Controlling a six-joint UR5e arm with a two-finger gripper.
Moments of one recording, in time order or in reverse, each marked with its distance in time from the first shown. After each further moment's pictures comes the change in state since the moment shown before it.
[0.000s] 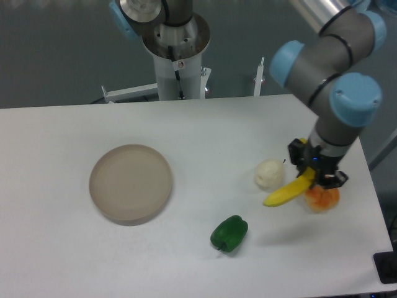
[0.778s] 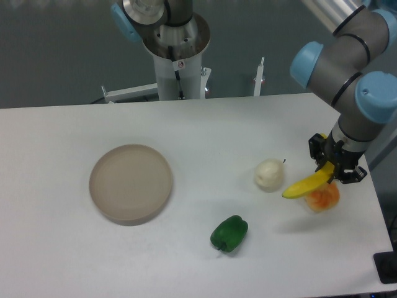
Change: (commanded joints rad) arm 0.188 -0.089 0.076 0.009 0.008 0.211
